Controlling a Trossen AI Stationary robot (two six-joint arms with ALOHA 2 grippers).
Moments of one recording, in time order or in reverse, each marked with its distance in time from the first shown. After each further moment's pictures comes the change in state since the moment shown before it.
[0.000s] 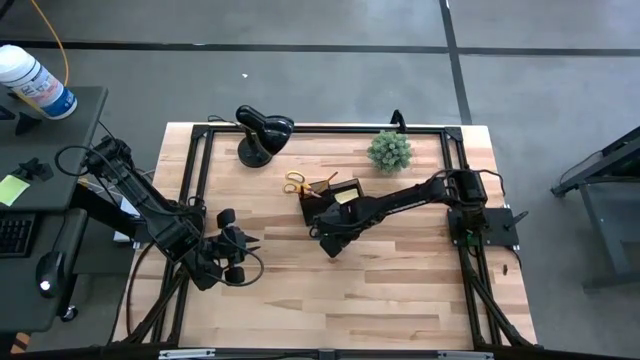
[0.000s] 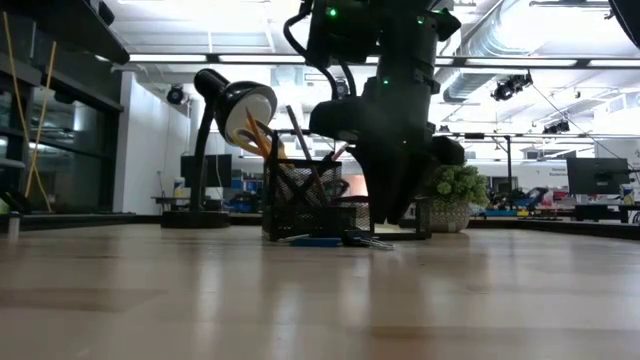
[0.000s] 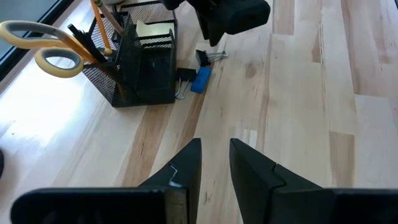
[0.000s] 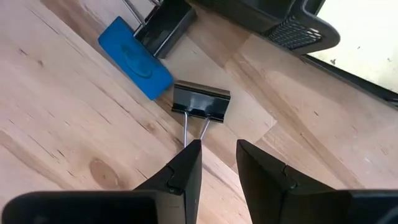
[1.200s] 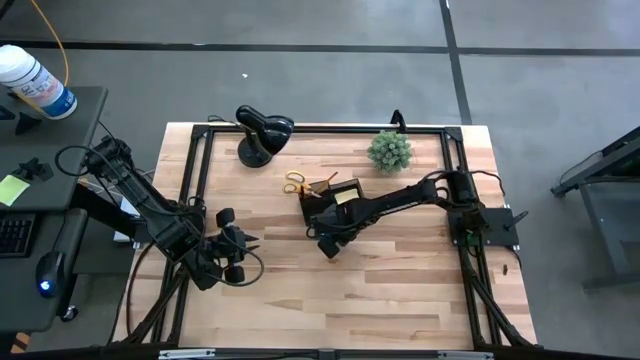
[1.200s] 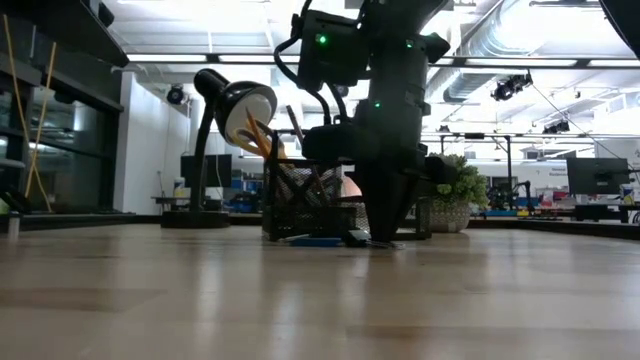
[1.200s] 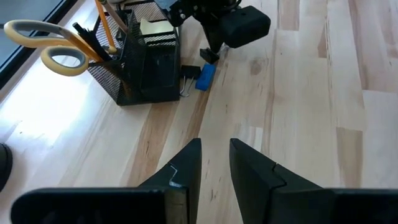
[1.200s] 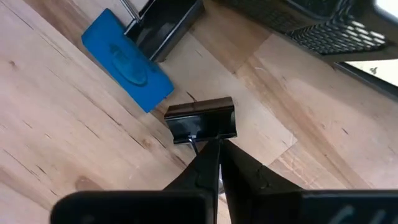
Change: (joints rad) left arm 0.000 0.000 0.000 -0.023 -0.004 0.000; right arm -0.011 0.077 0.002 0.064 -0.049 -0.025
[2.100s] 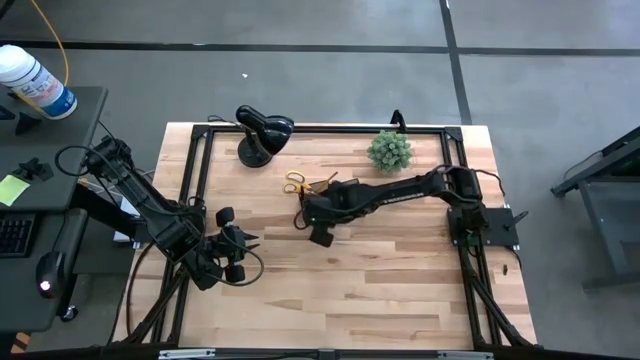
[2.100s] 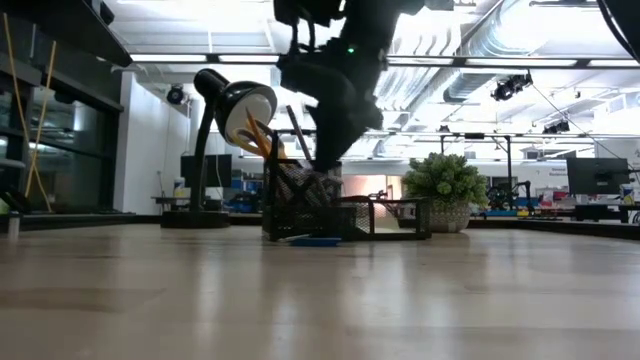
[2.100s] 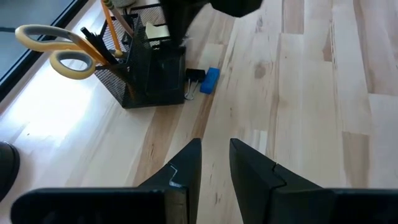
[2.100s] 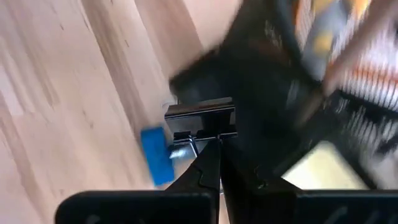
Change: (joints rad) left arm 0.000 0.000 0.000 -0.004 -0.022 -0.002; right arm -0.031 -0.050 0.198 -0.041 0.225 -0.526
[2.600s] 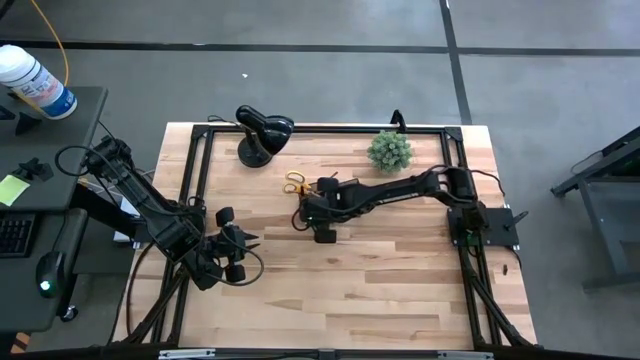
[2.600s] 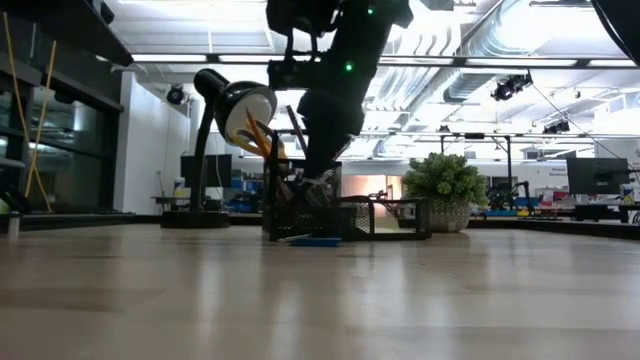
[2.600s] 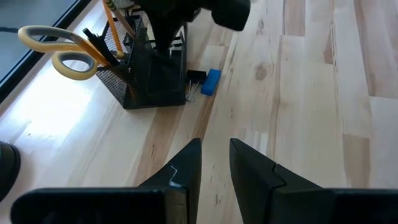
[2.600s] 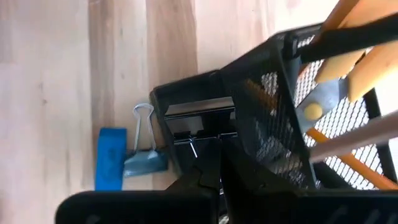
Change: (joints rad) left arm 0.000 0.000 0.000 0.002 -0.007 -0.004; right arm -0.022 0.033 0.000 0.081 0.062 -0.416
